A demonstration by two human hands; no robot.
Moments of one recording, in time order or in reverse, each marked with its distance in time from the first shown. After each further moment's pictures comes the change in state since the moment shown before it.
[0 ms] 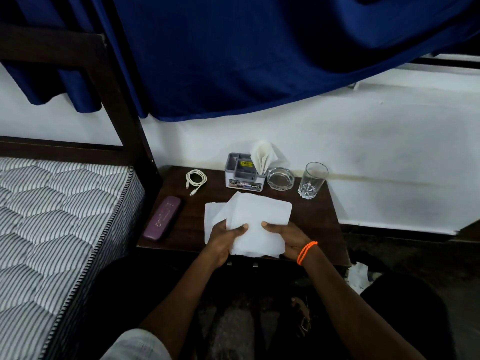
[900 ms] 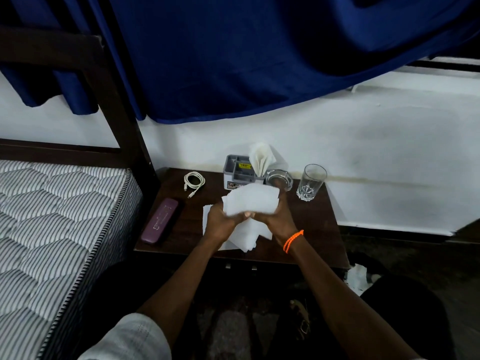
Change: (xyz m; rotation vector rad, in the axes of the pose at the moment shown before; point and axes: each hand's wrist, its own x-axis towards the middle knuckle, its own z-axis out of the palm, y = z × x) left_hand 0.013 0.041 0.010 0.263 0.093 0.392; right_hand 0.015 -0.028 0.038 -0.368 0.079 -0.613
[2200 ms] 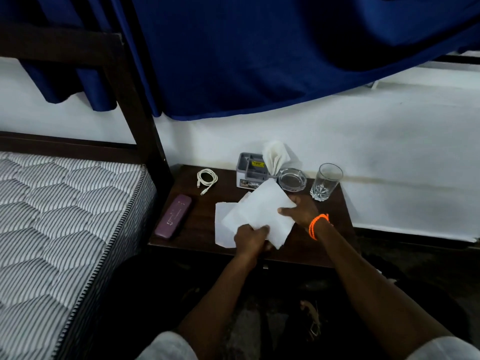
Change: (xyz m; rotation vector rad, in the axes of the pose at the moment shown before) left_hand -0.036 -0.017 0.046 0.083 0.131 -0.447; right_hand 0.037 0.010 -0.047 -0.575 -0.015 0.304
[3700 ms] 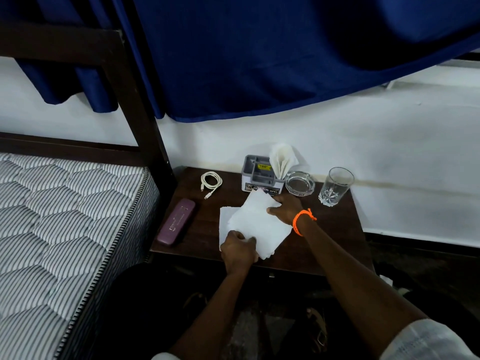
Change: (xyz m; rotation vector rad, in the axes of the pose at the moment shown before) left_hand 0.017 -0.017 -0.028 0.268 0.305 0.085; right_hand 0.036 -0.027 0.045 -0.336 -0.066 -0.046
